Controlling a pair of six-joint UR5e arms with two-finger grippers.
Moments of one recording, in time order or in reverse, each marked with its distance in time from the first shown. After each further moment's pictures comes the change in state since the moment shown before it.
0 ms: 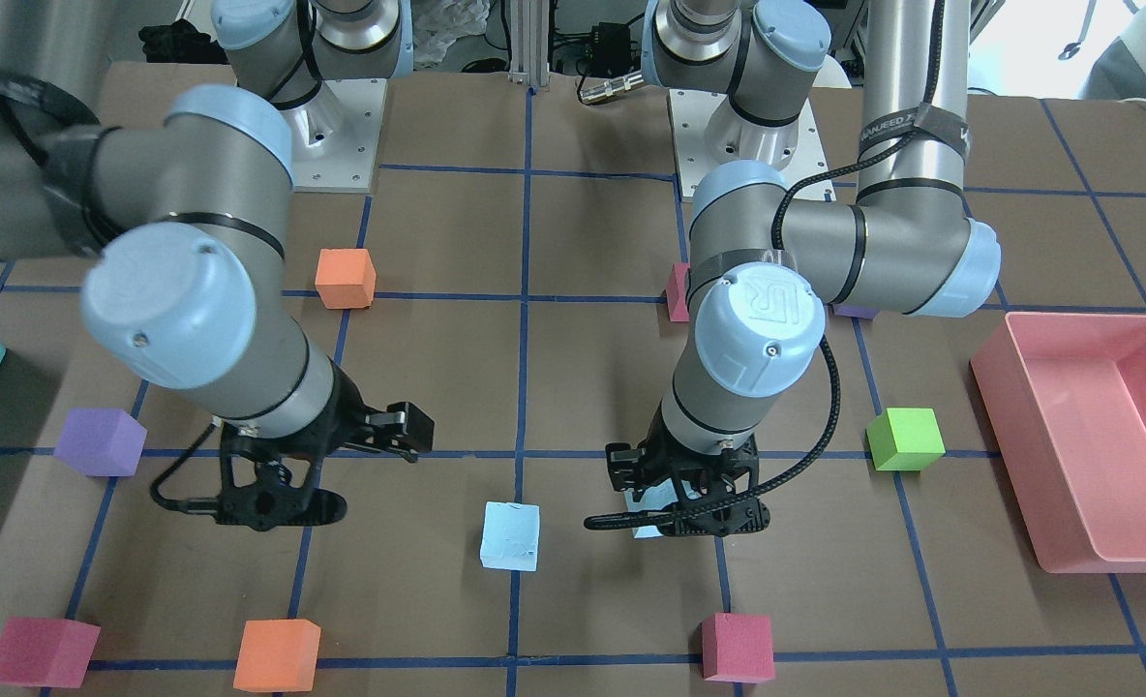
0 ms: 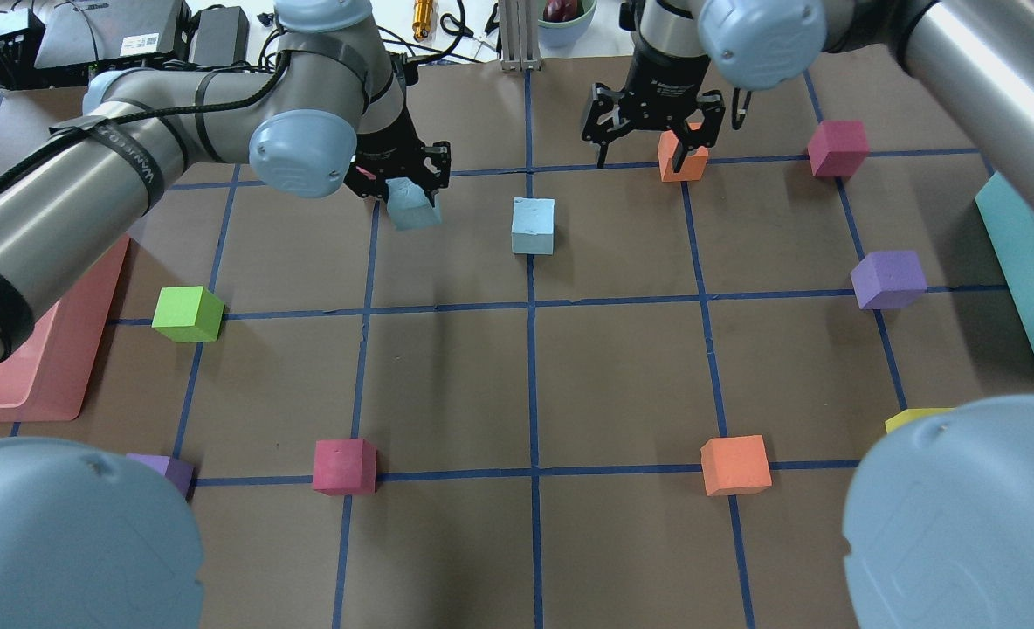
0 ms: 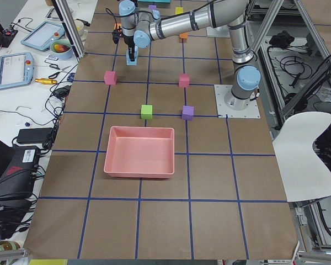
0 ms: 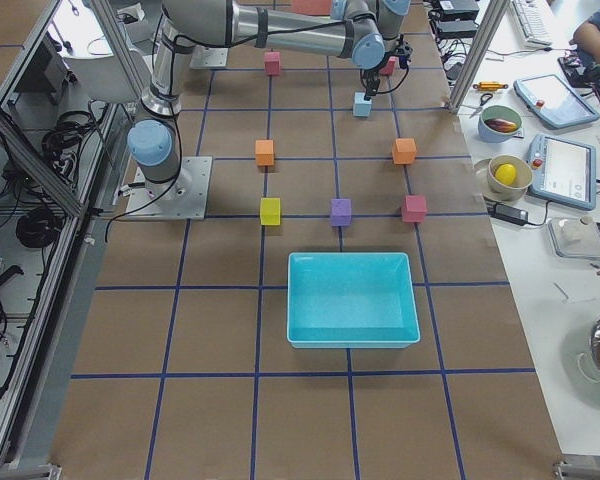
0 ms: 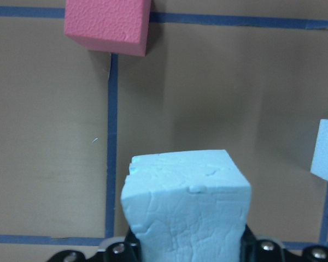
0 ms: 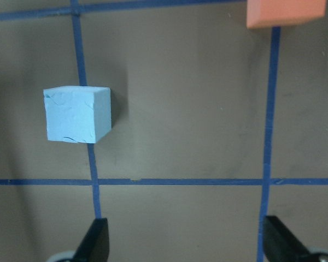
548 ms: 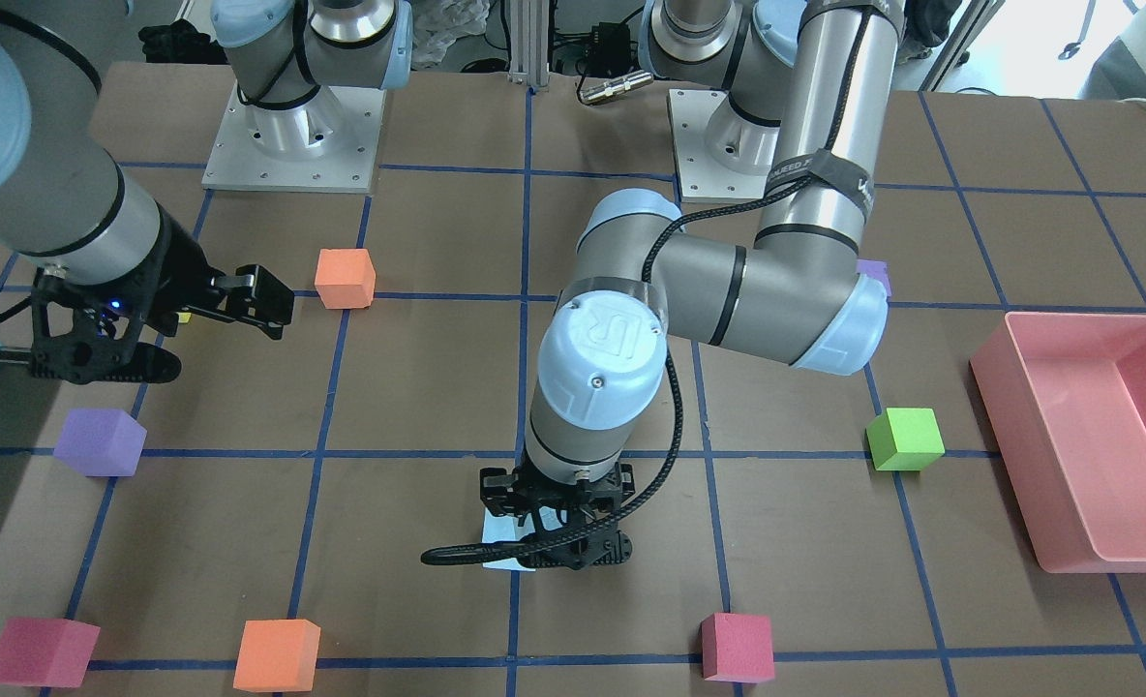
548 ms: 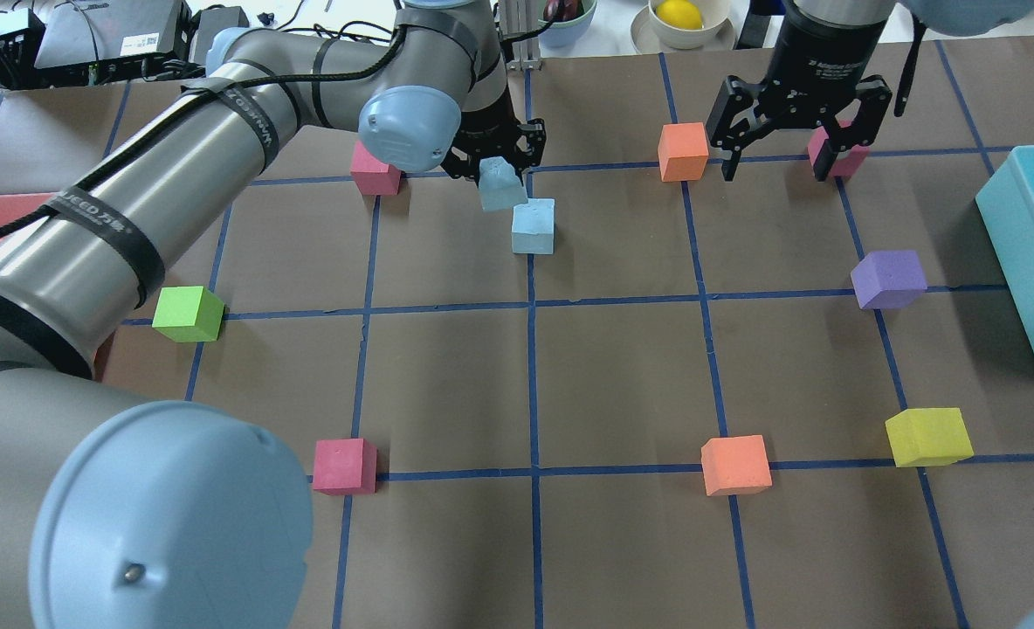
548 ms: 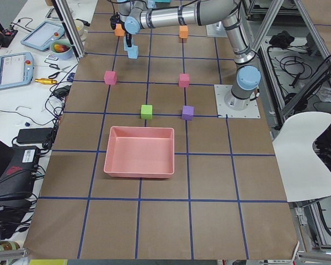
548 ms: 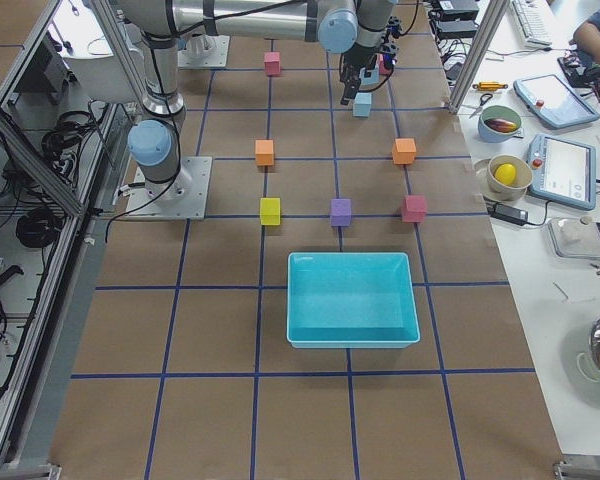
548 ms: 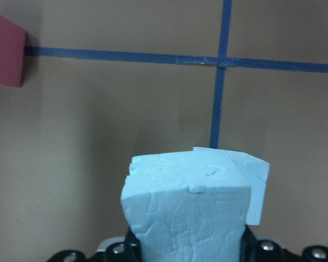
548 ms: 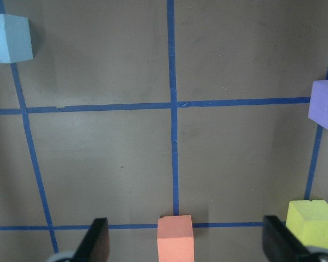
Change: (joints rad) left arm -0.131 -0.138 0.177 -0.027 -0.031 -0.126; right arm -0.112 -0.191 0.069 0.194 -0.109 -0.129
